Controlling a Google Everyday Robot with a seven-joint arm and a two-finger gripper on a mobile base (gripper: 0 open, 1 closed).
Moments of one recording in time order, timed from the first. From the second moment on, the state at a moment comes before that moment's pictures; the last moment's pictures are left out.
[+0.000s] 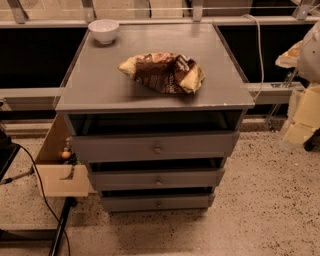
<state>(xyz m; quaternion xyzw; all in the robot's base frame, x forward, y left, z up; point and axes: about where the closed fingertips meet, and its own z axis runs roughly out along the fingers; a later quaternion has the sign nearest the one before) 0.438 -0.216 0.977 -0.60 0.78 -0.04 0.16</state>
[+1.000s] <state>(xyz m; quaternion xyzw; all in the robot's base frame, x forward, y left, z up) 0.455 -0.207 0.932 -0.59 0.78 -0.04 0.17</state>
